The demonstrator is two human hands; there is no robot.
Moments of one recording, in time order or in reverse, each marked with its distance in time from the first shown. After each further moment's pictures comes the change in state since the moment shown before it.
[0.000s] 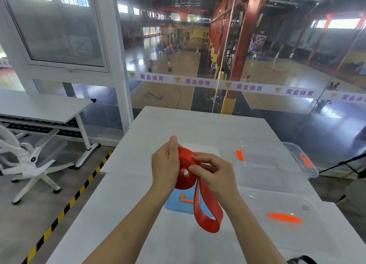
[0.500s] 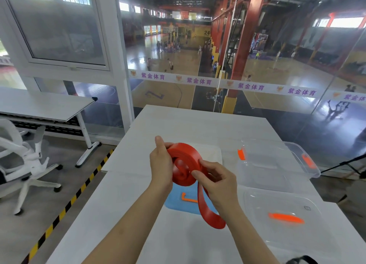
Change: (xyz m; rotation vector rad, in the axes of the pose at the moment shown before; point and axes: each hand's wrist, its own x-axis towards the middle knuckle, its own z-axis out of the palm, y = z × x) left_hand 0.011 0.000 -0.003 -0.341 0.058 -0.343; right_hand -0.020 0.019 0.005 0.053 0.134 0.025
